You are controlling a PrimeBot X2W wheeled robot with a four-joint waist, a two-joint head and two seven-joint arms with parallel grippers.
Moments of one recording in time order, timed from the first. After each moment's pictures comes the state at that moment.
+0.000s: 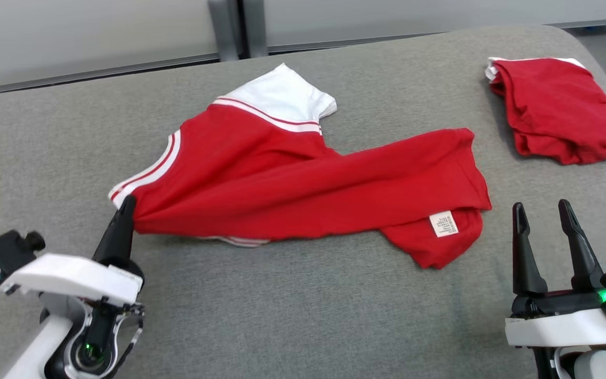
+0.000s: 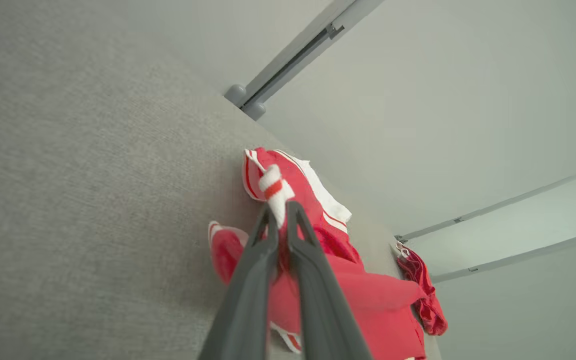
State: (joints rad) left arm -0.33 0.55 -0.61 0.04 -1.56 0.20 -0.26; right arm -0.07 -0.08 0.03 0.07 0.19 0.13 -0.26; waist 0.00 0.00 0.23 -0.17
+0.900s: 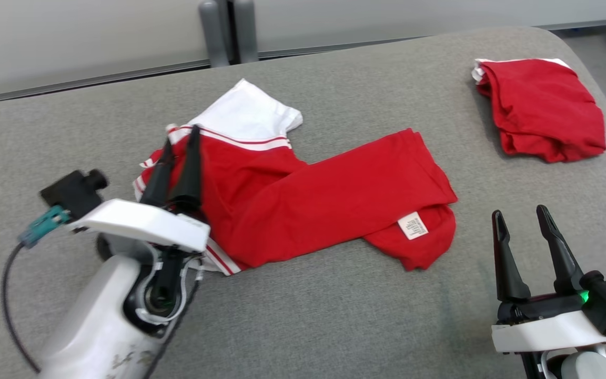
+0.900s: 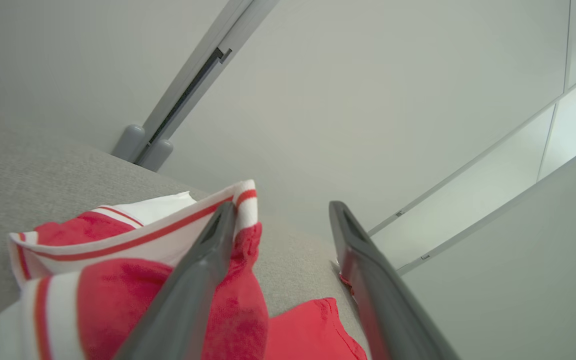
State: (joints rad) left arm -0.46 0.29 -0.51 0.19 -1.22 0.11 -0.24; right arm -0.07 -0.11 0.09 0.10 0.19 0.13 -0.26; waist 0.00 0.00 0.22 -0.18
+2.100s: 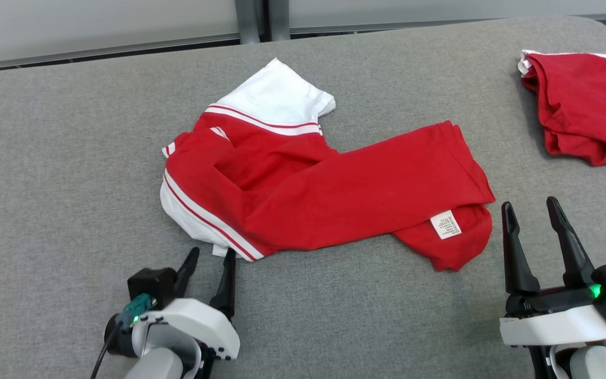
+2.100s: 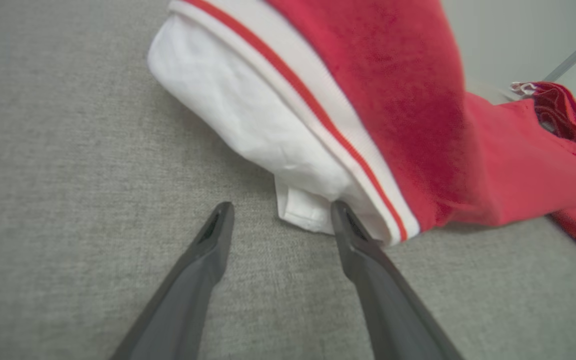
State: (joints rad) left arm -0.25 0.14 -0.48 0.44 -0.63 0.16 -0.19; right arm -0.08 -0.12 0.08 0.09 0.21 0.13 -0.26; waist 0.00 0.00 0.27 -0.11
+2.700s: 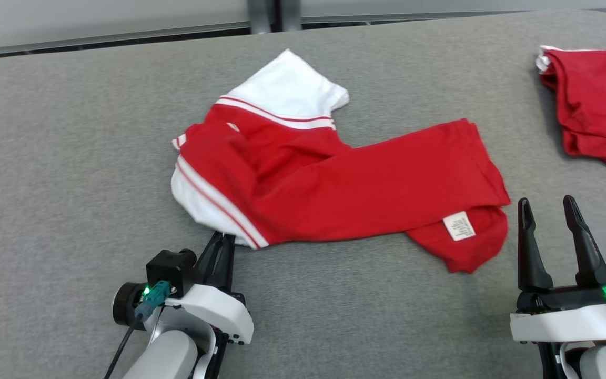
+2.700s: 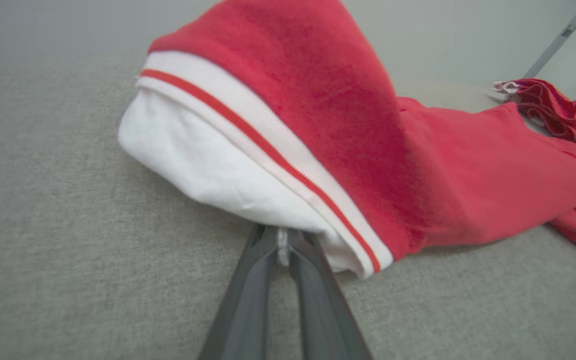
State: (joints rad) left arm -0.31 0.14 -0.53 0.43 -0.55 0.15 -0.24; right arm -0.08 -0.11 0.04 0.08 0.23 0.13 -0.26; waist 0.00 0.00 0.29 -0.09
